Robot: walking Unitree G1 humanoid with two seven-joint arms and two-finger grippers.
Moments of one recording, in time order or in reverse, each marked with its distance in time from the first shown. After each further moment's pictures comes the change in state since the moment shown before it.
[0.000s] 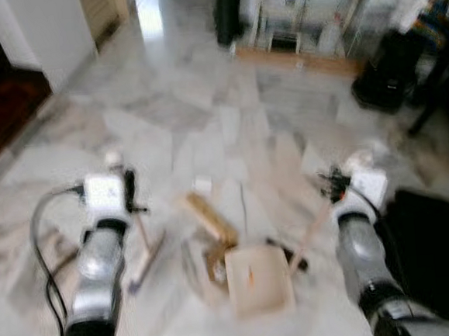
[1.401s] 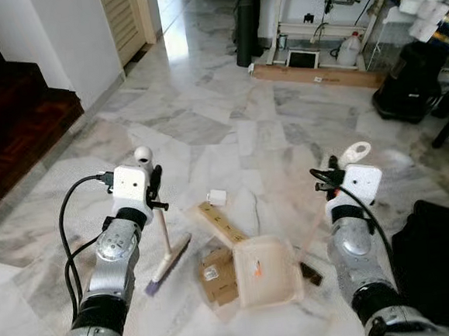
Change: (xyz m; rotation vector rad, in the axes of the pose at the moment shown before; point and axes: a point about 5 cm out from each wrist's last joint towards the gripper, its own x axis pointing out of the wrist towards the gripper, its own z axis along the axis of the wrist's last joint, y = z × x) left arm 0.026 -0.018 -0.012 -0.028 0.028 -0.056; right arm -0.005 0.024 0.024 -0.023 -0.141 0.025
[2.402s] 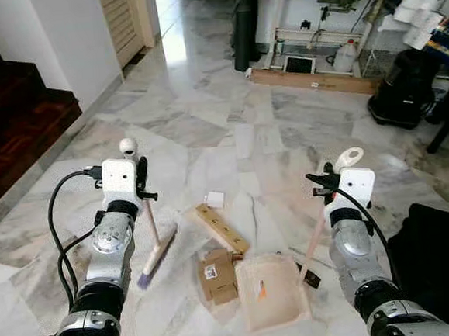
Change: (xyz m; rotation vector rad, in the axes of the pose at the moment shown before) left arm 0.001 0.030 0.003 0.033 -0.037 0.158; right arm 0.004 -0.012 -0.015 -0.063 0.072 -0.004
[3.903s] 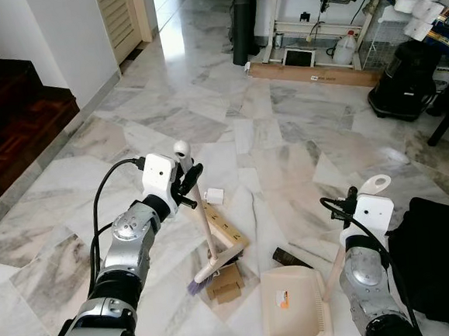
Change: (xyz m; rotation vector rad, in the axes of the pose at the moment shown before) left arm 0.004 -0.053 0.007 -0.147 0.074 -0.534; right arm -0.033 -0.023 -0.025 -0.068 0.042 -0.157
